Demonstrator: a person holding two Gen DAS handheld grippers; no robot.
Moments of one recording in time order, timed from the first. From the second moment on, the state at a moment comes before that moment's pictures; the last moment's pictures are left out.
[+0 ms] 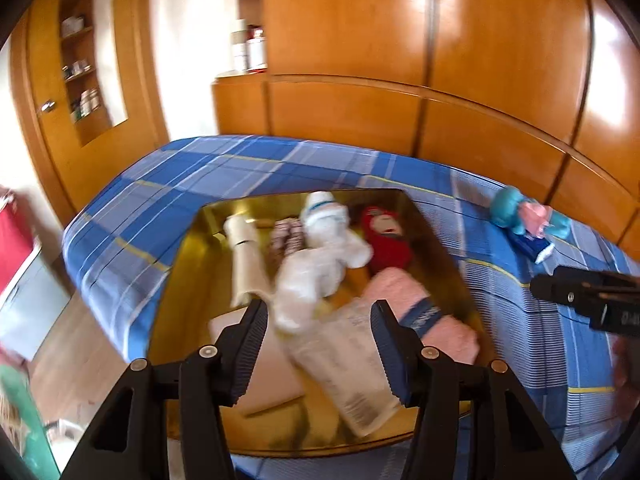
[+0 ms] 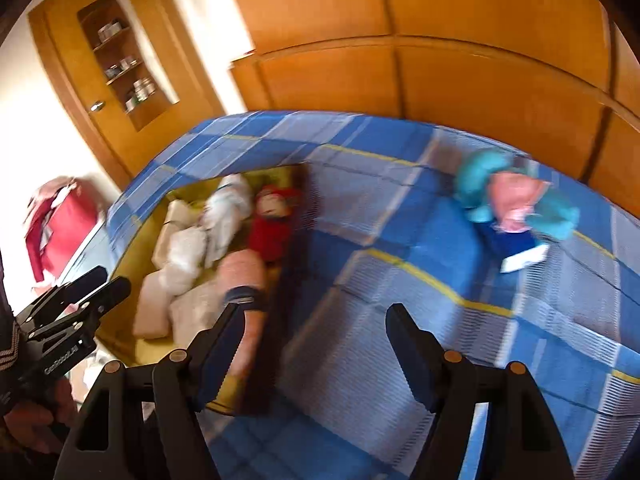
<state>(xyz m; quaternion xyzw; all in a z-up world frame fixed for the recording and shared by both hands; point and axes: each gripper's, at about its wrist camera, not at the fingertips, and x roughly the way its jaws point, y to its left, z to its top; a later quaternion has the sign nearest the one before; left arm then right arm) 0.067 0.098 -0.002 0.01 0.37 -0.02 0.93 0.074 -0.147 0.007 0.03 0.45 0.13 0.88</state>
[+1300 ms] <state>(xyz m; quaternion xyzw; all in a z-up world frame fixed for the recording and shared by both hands) 0.294 -0.174 -0.041 -0.16 0.57 -0.17 0.79 0.063 -0.365 0.002 0.21 0.42 -0.05 0.88</state>
